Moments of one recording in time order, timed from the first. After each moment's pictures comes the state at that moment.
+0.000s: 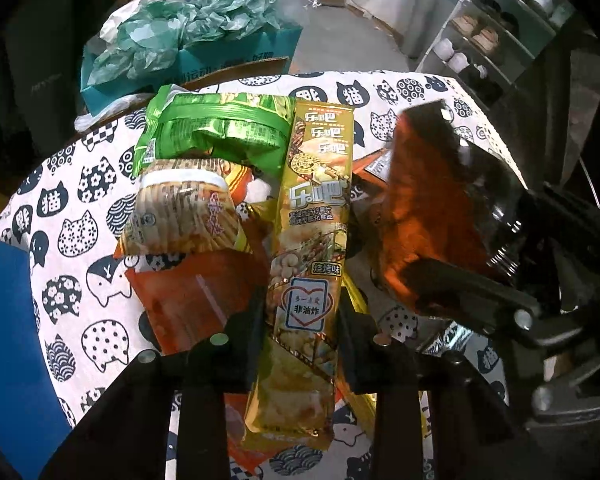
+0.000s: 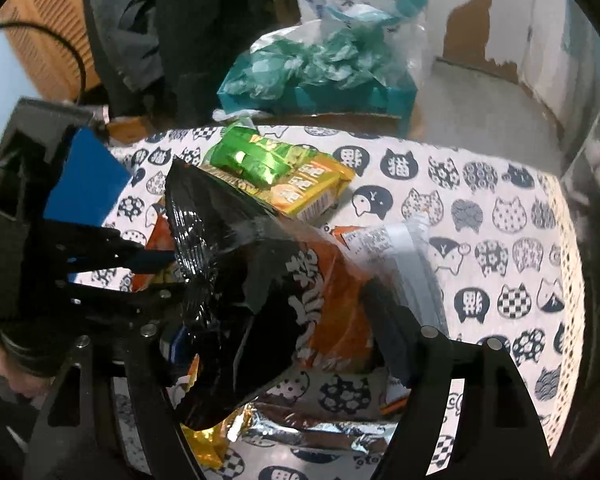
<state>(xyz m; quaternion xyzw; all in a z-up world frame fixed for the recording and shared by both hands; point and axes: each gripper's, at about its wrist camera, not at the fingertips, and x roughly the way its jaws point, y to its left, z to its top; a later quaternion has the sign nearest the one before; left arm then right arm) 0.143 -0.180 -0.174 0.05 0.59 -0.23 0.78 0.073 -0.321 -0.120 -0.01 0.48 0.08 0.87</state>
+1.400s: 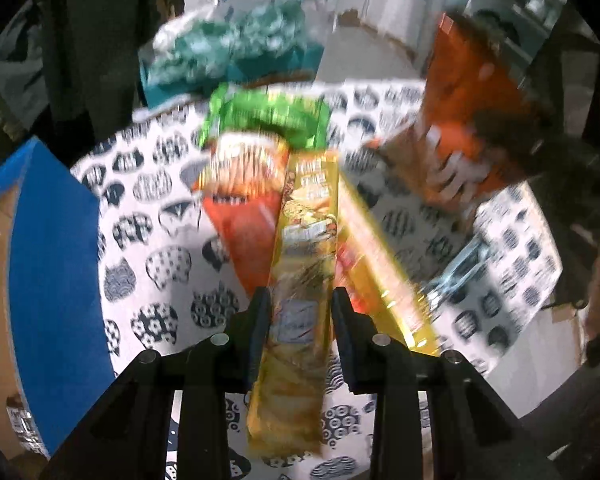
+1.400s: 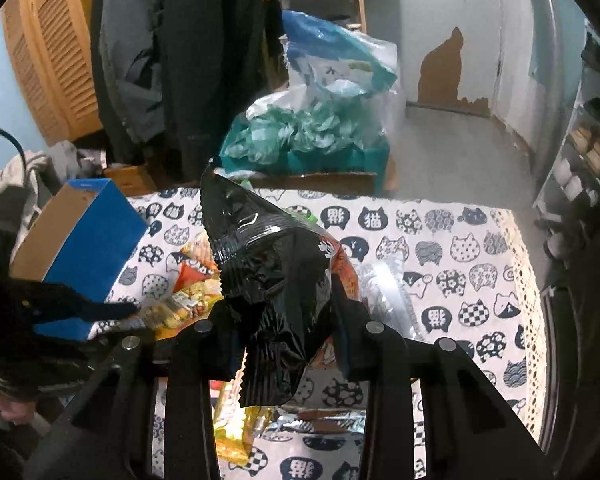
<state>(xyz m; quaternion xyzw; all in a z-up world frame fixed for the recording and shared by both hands) 0.083 -0.132 -0.148 0.07 0.56 -0.19 0.80 0.036 -0.315 -0.062 0.01 0.41 0.04 0.91</state>
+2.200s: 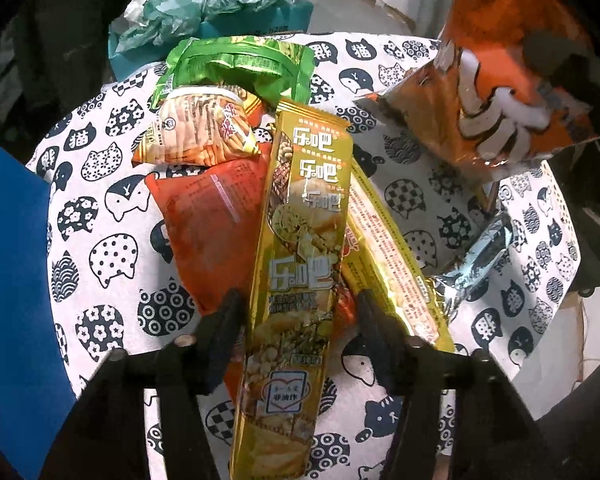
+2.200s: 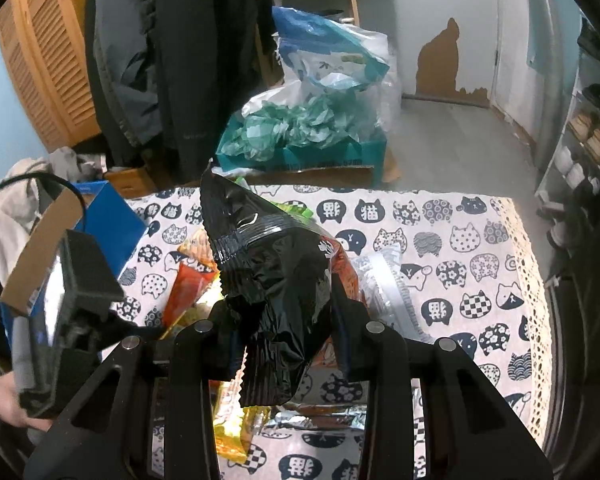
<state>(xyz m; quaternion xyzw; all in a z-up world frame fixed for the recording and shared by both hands) 0.094 -0.164 -0.190 0.09 0.59 -0.19 0.78 0.035 -0.326 -0.065 0.03 0.41 0.04 0.91</state>
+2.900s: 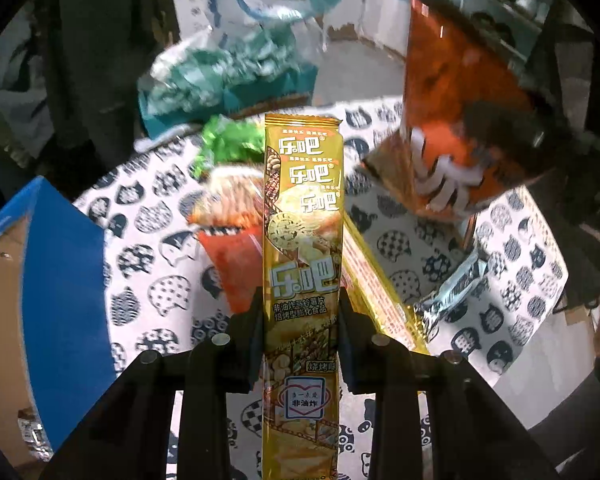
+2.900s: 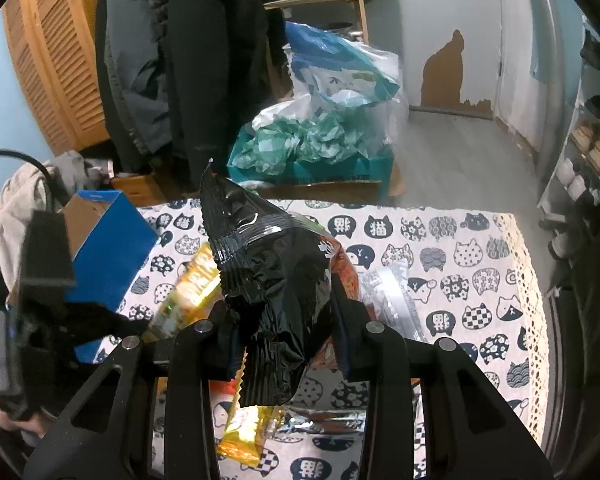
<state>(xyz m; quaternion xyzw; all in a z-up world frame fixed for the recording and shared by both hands) 0.080 -0.146 -0.123 0.09 0.51 -0.19 0.83 0.034 -0.310 -0.049 0.02 0.39 0.05 0.92</state>
